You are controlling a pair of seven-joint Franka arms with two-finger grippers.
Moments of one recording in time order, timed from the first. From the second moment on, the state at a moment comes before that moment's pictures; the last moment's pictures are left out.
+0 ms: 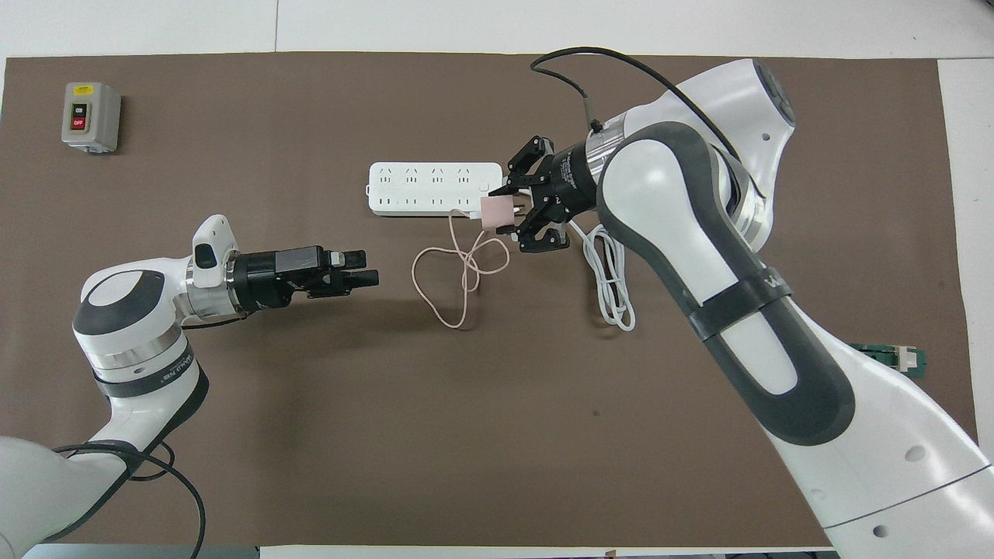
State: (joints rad) left arm -0.10 0.25 0.02 -2.22 -1.63 1.67 0.79; right arm 0.40 0.47 -0.04 -1.52 0.87 2.00 1.45
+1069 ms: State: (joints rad) left arm -0.12 0.27 0.02 -2.22 -1.67 1.66 0.84; right arm 0.59 0.48 -0.04 -1.52 0.88 2.18 1.54
